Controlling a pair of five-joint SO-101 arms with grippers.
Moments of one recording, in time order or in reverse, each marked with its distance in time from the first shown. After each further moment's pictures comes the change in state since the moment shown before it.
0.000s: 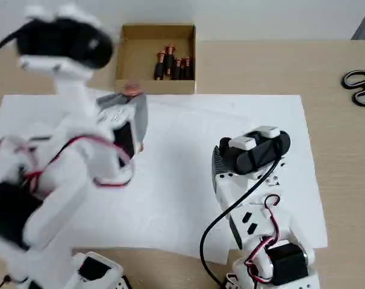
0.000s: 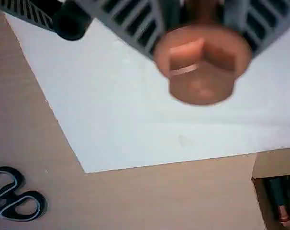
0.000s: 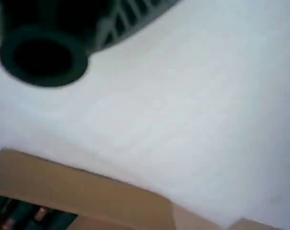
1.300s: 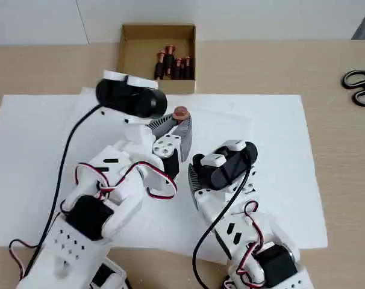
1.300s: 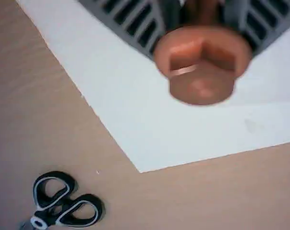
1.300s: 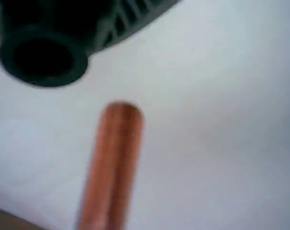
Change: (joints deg) left arm 9.4 -24.2 69.7 -54.2 0.8; right arm -11.3 -4.3 7.9 -0.8 -0.4
